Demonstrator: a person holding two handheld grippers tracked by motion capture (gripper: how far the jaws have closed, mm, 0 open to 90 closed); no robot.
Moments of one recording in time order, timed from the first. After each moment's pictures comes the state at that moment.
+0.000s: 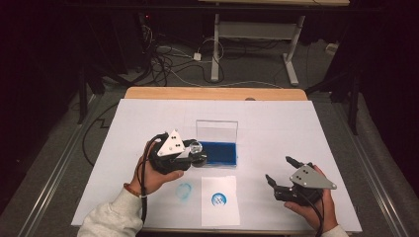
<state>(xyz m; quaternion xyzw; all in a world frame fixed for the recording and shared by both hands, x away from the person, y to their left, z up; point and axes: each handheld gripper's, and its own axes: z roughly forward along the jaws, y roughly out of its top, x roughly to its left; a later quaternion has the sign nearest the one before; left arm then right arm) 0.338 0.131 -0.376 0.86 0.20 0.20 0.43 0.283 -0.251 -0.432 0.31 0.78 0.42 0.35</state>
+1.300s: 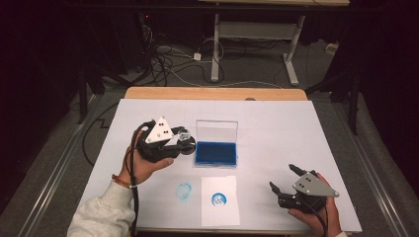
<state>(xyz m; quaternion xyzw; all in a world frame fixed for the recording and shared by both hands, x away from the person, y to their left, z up) 0.354 0.156 -0.351 0.85 0.22 0.23 0.42 0.273 -0.261 -0.447 0.31 0.79 0.40 0.34</state>
